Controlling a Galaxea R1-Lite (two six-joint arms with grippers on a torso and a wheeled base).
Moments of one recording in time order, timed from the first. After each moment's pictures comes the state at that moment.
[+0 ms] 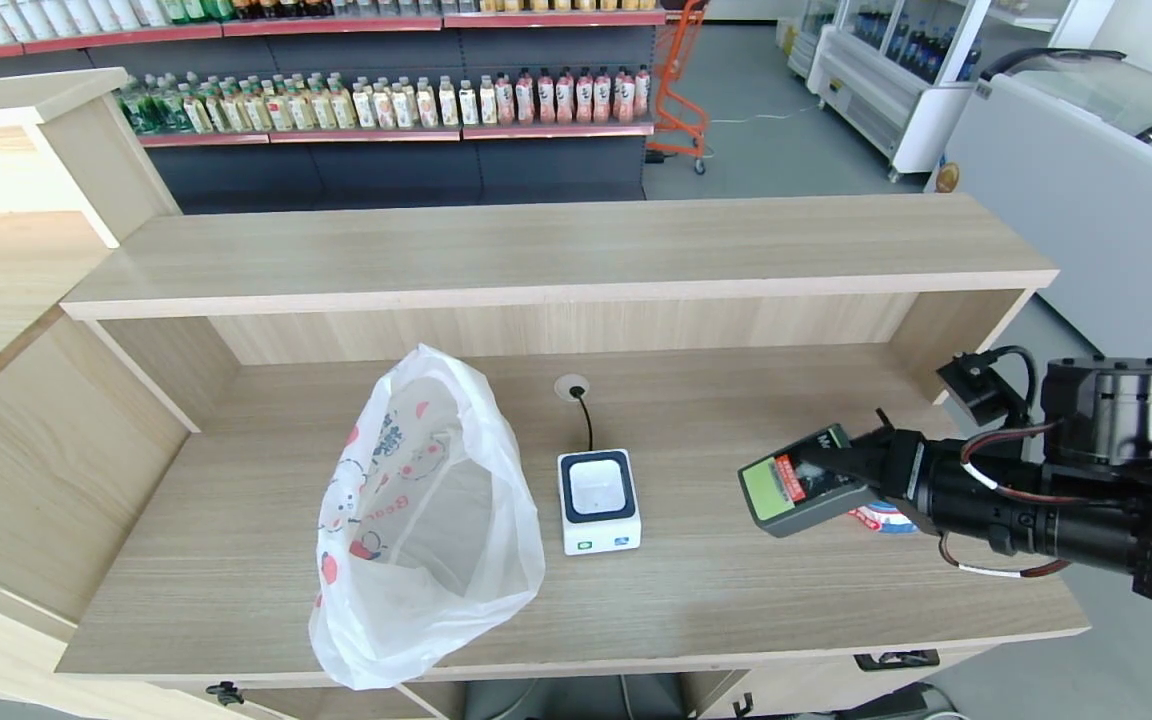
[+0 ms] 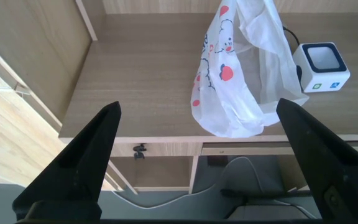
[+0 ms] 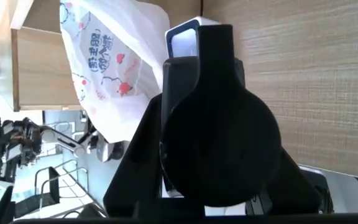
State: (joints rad) left arm 0.00 0.00 0.00 0.00 0.01 0.00; right arm 0.20 1.66 -0.57 -0.74 0.47 0.58
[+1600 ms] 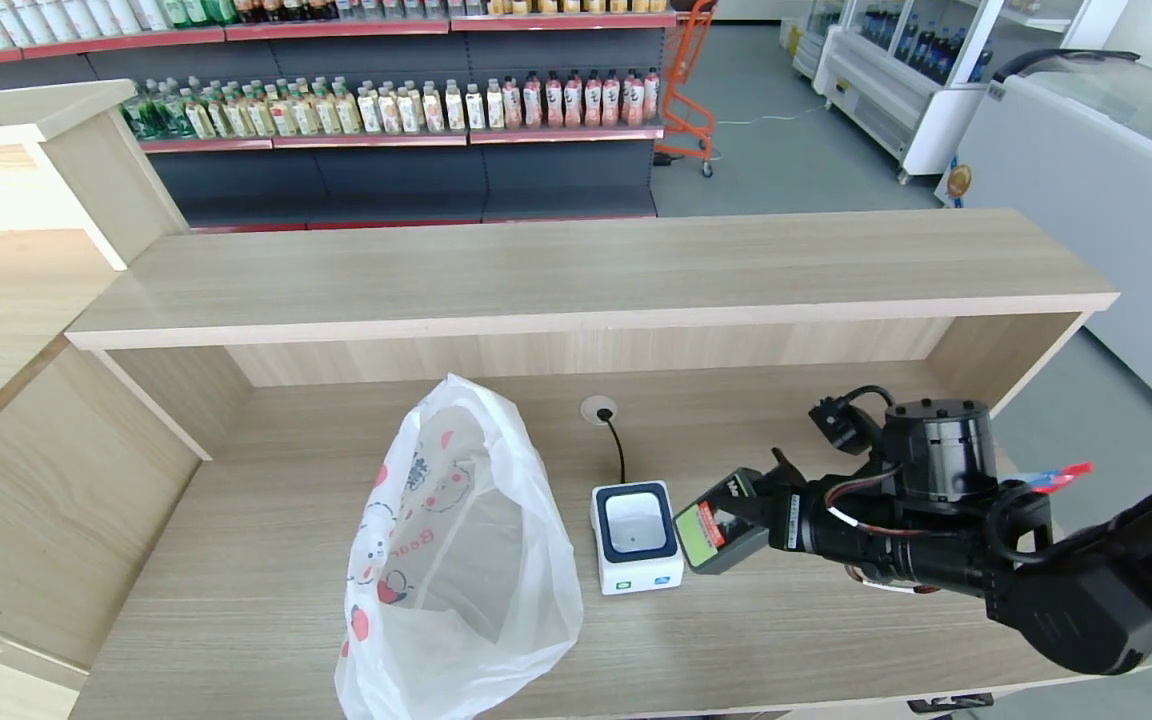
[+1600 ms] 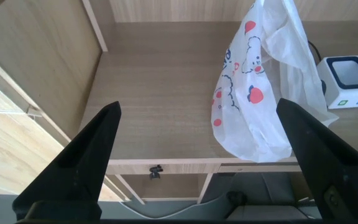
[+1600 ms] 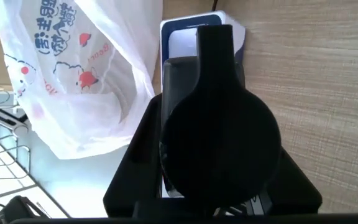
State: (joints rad) left arm 0.00 0.00 0.00 0.00 0.01 0.00; right arm 0.41 1.89 -0.61 -0.84 0.29 0.41
